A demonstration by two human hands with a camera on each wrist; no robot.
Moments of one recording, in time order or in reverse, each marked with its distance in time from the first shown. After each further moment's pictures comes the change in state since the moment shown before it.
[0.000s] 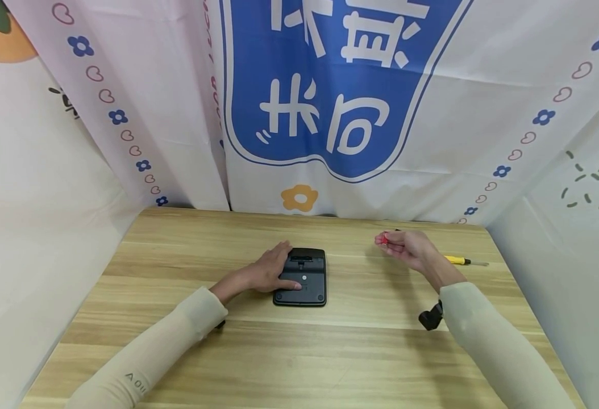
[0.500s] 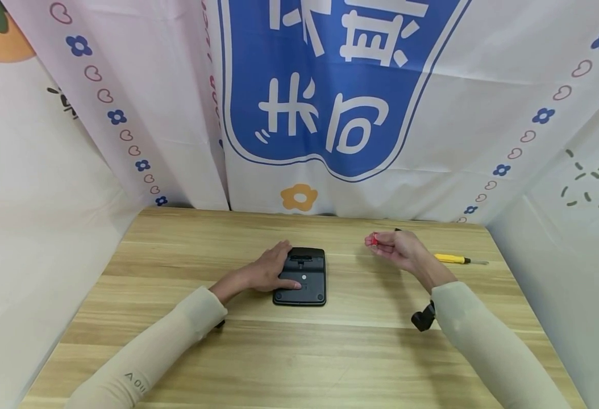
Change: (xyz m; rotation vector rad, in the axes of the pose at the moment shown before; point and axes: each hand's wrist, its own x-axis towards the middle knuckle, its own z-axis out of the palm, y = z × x) left_hand 0.002 -0.002 0.001 -0.017 0.005 0.003; right_hand 0.007 0.009 0.017 -0.003 -0.040 -0.001
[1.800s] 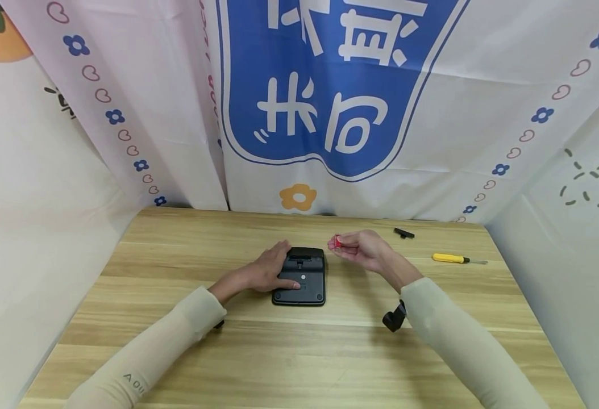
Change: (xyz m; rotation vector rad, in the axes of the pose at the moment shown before) left_hand 0.010 -0.006 0.005 0.022 -0.034 -0.026; right_hand 0.024 0.016 0.071 -0.022 -0.039 0.057
